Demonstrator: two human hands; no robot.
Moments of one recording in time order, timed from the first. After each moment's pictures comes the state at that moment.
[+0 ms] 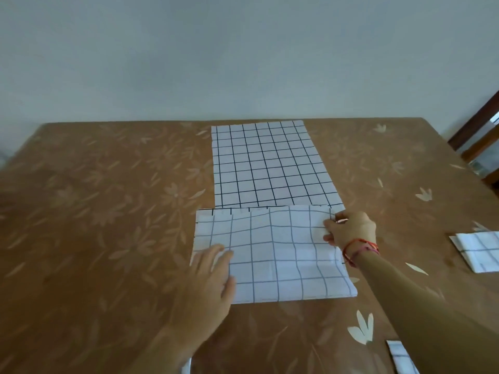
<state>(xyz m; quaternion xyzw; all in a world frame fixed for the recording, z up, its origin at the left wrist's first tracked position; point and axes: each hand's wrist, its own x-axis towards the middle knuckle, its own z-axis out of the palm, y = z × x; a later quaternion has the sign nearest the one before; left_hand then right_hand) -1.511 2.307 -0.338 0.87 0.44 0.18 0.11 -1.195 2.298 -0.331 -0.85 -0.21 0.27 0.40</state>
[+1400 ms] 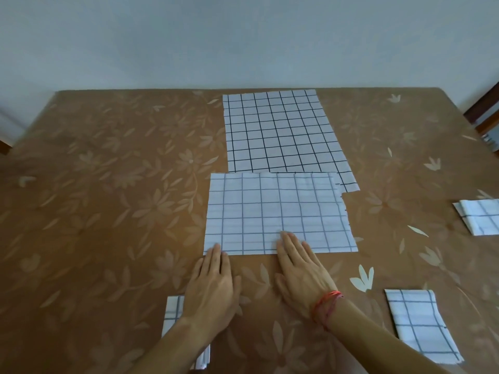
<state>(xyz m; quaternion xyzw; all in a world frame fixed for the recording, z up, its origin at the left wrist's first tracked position) -1.545 2.239 -0.367 0.86 0.51 -0.06 0.08 -1.342 2.189 -0.370 -0.71 -0.70 0.06 0.00</state>
